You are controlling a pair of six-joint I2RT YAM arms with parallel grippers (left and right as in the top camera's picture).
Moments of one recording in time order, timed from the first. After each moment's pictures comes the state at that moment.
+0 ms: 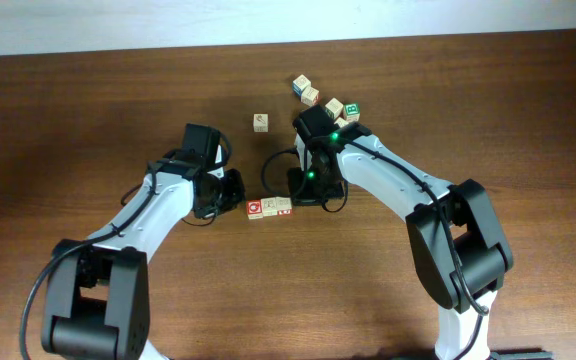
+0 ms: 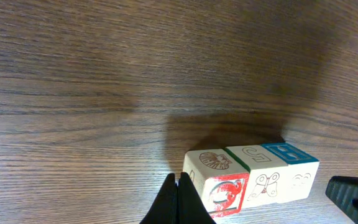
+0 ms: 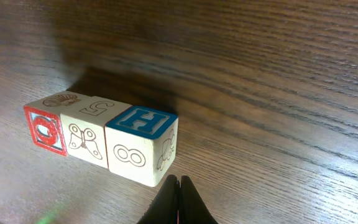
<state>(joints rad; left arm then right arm) -0.24 1.78 1.10 -0.60 0.24 -0.50 0.48 2.05 1.47 -0.83 -0.34 0.36</state>
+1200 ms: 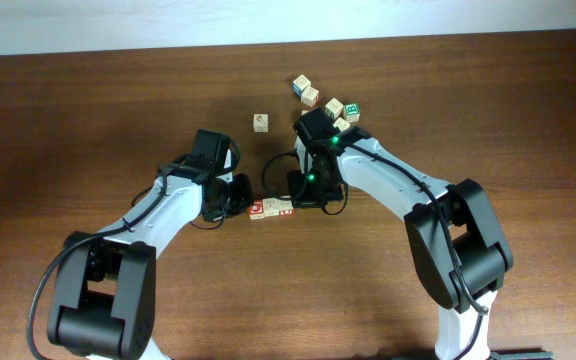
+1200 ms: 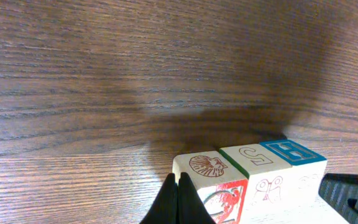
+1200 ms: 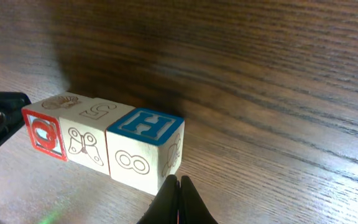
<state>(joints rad) -0.28 1.81 1.07 -0.53 0.26 -0.50 0.48 2.05 1.44 -0.79 -0.36 0.37</state>
